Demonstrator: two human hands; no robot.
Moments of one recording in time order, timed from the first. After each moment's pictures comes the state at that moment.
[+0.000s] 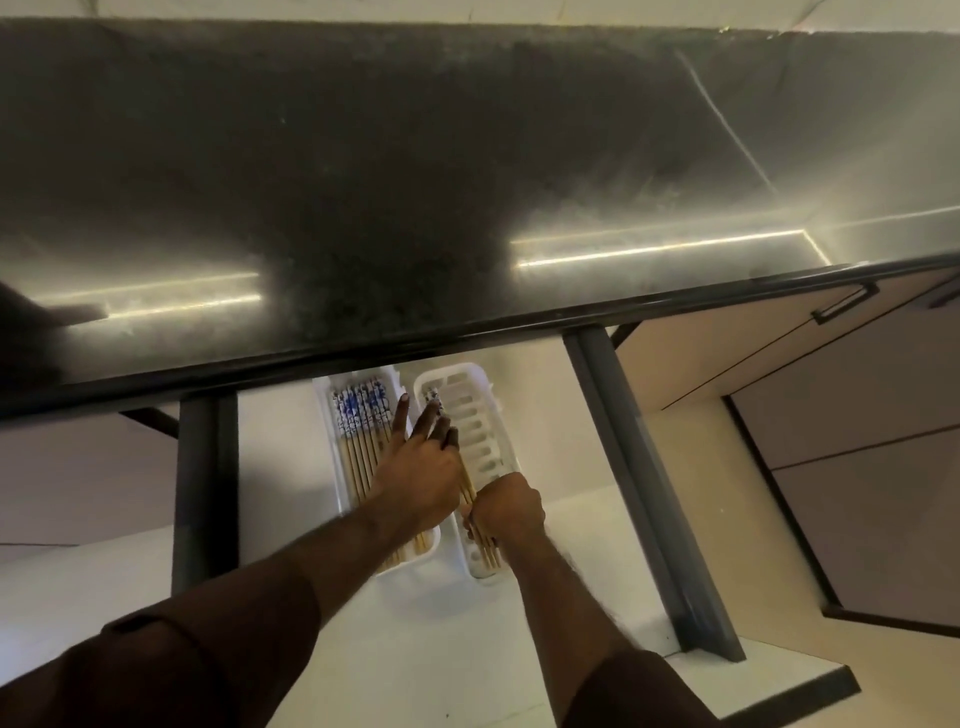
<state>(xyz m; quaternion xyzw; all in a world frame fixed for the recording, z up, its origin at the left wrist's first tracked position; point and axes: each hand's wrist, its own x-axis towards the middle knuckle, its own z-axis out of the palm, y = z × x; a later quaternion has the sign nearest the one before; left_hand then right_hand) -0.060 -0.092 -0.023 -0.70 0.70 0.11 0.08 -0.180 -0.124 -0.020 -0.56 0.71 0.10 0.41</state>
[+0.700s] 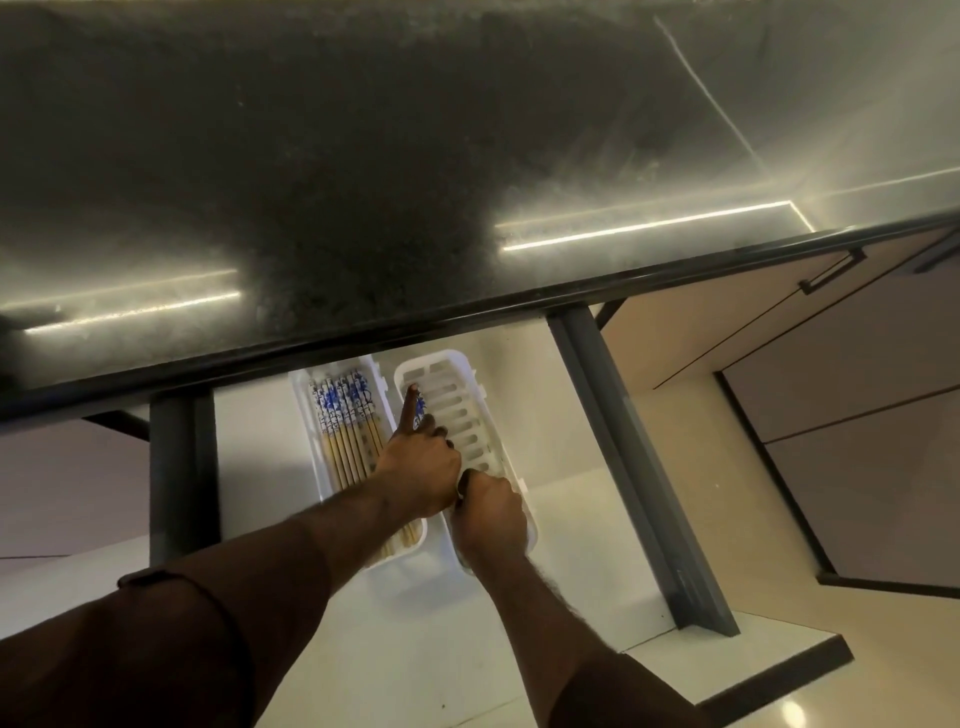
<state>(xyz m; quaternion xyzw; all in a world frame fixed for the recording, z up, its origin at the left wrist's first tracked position) -0.071 -0.108 -0.024 -0.61 0.75 0.11 0.22 -0.183 -0.098 -0.021 -0.70 0.65 0.08 0.30</state>
